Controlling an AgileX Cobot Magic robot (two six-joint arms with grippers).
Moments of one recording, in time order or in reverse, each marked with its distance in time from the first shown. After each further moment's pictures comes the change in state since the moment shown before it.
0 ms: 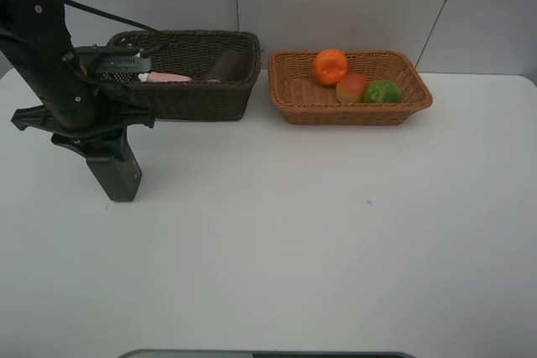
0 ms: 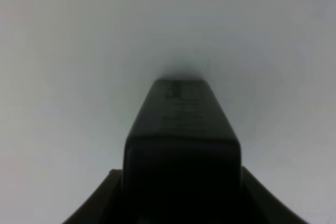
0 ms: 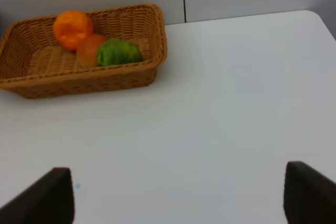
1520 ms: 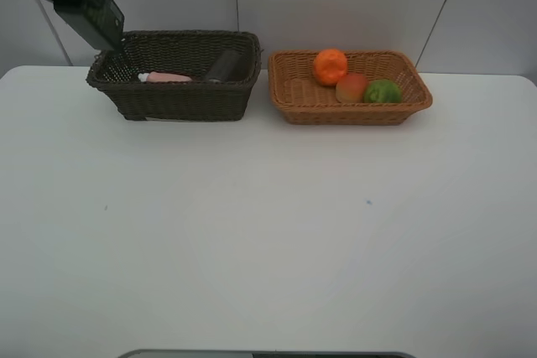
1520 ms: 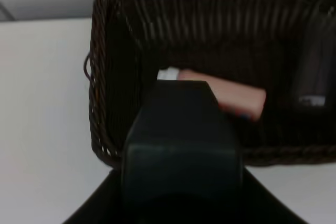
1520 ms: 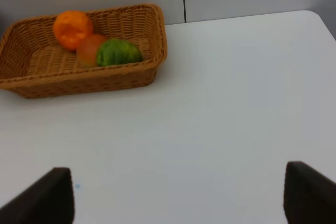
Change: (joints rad) left arm 0.036 -0.190 -0.296 0.227 -0.072 0.000; right arm 0.000 0.000 0.000 0.000 0.000 0.000
